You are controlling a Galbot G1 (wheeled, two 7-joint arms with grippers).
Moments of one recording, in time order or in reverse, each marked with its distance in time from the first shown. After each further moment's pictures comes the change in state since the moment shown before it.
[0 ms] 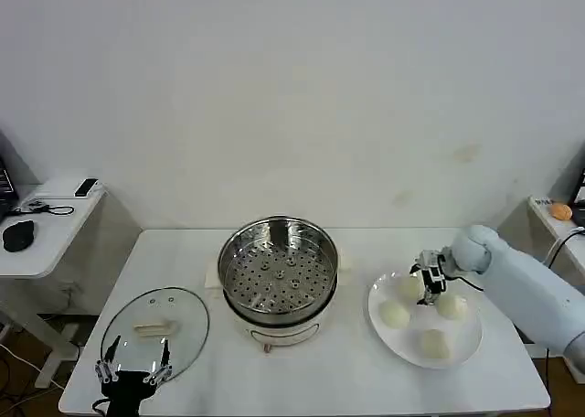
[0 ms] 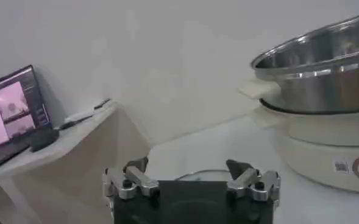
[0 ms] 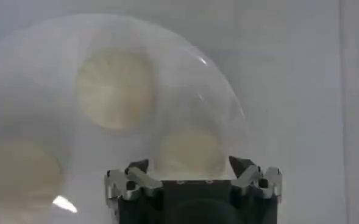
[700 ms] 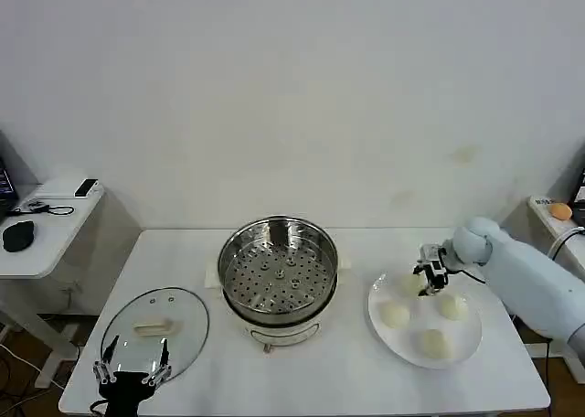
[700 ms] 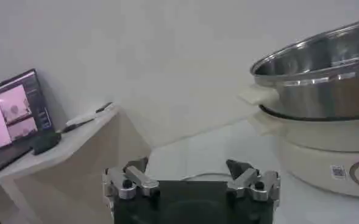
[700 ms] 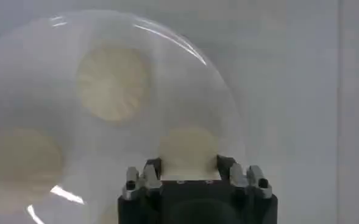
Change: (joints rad) left arm 0.021 0.002 -0.004 -0.028 0.001 0.000 -0.004; right arm 0.149 -0.054 -0.107 0.066 0.081 0.002 -0.022
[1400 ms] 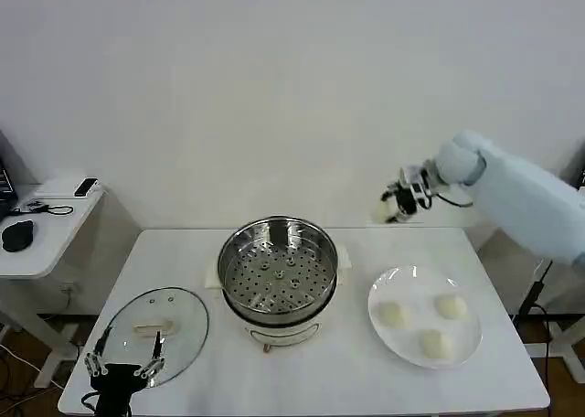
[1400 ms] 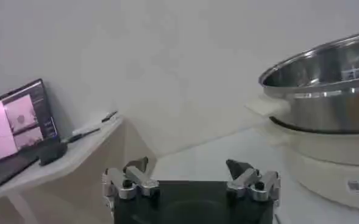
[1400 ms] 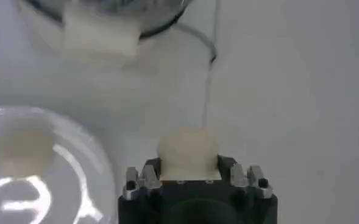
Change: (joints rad) left arm -0.011 0.020 -0.040 -0.019 -0.026 0.005 0.004; right arm 0.491 0.222 -0.305 -0.001 0.259 0.029 0.014
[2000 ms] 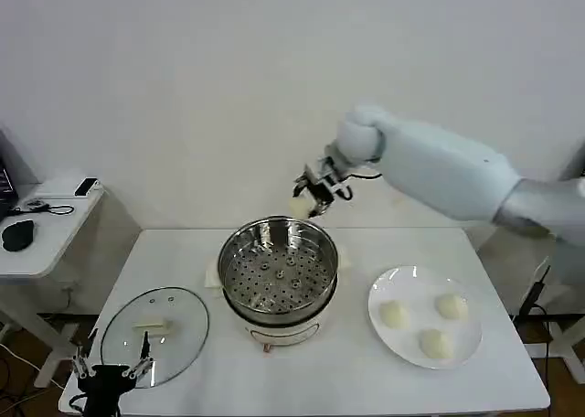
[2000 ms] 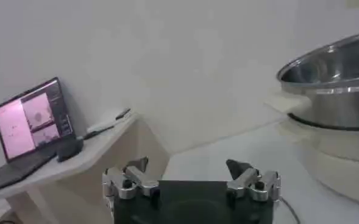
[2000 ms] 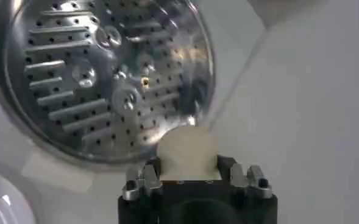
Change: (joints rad) left arm 0.002 -0.026 -0.042 0.006 -0.005 0.000 0.000; right arm 0.068 0.272 -0.201 -0.006 -0.076 0.199 -0.003
